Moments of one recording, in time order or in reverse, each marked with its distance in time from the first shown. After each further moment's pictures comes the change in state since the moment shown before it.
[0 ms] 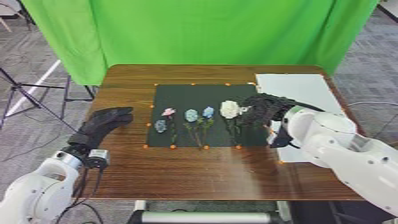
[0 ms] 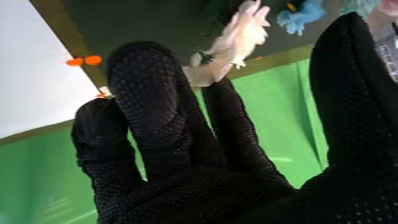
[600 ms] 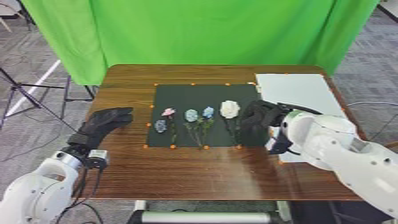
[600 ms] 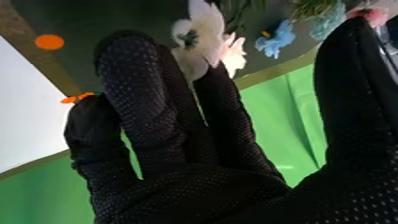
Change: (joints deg) left arm 0.1 0.0 -0.2 0.0 0.0 -0.3 -0.2; right arm -1.3 0.0 0.3 -0.4 4.1 -2.3 -0.2
